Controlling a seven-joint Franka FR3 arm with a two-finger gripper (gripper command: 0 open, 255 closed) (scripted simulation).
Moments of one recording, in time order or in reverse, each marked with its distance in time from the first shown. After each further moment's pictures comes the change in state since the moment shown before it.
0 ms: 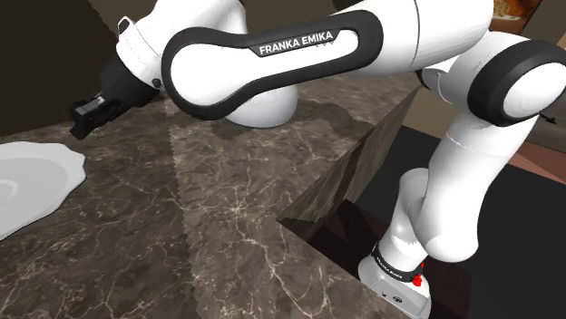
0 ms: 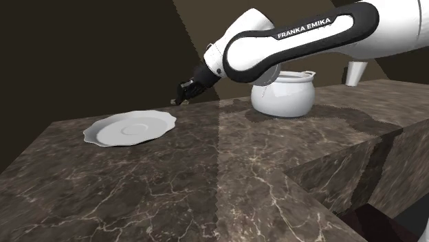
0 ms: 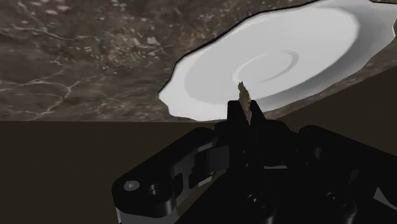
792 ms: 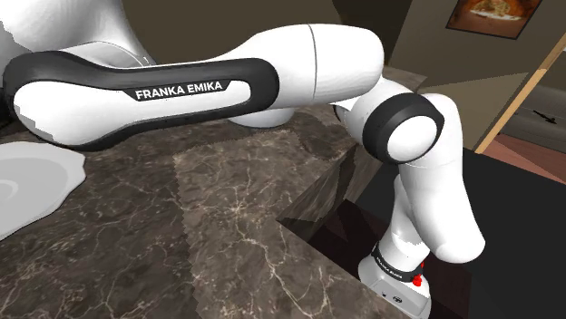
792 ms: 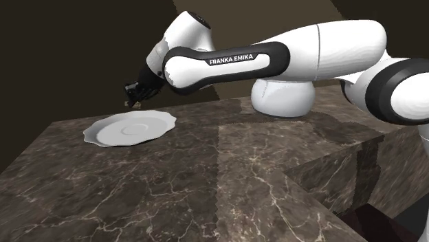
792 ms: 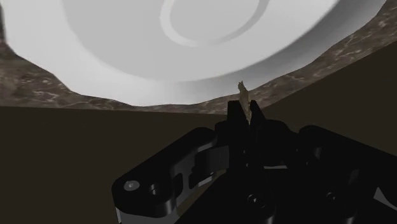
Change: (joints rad) arm 0.177 0.499 -0.050 0.687 -0.289 -0.173 0.289
